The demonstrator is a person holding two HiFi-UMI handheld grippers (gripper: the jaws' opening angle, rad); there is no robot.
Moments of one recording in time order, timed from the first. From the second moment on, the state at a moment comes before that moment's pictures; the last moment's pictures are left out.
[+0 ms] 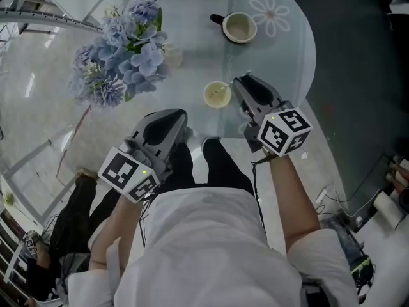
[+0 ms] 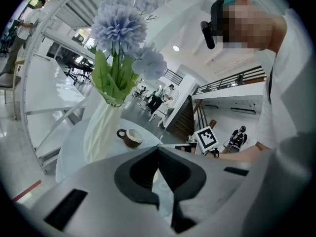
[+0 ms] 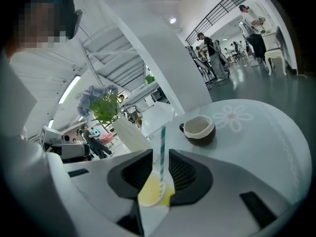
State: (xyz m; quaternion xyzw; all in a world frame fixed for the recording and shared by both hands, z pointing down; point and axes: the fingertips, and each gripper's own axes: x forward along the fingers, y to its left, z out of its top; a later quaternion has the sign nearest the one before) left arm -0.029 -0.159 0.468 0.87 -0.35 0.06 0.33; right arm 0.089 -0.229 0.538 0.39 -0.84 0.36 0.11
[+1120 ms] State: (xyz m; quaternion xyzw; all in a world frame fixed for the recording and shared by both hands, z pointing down) left arm -0.022 -0.151 0.367 0.91 -0.33 0.03 0.24; right arm 0.112 -0.198 0.435 0.43 -0.85 0.30 0.07
